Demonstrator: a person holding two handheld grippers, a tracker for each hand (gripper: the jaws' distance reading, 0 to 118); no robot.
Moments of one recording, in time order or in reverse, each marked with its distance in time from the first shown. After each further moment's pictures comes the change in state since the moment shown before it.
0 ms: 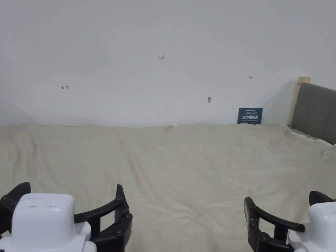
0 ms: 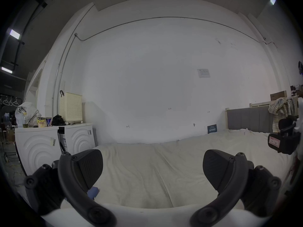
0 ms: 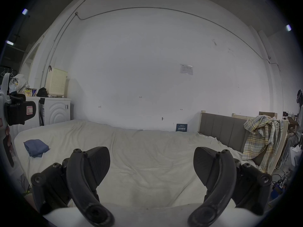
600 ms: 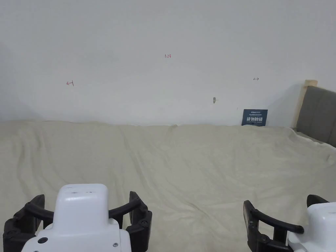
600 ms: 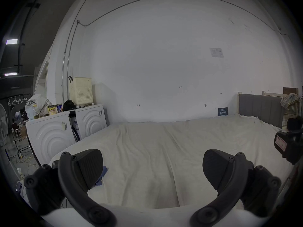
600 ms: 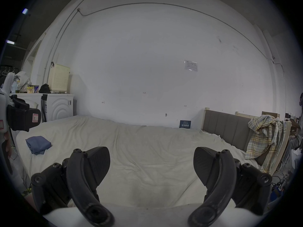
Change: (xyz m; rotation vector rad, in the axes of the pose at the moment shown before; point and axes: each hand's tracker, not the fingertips) left arm 0.023 0.010 -0.012 -0.238 0.130 0.009; right arm -0.012 0.001 -0.011 -0.046 0.029 0.015
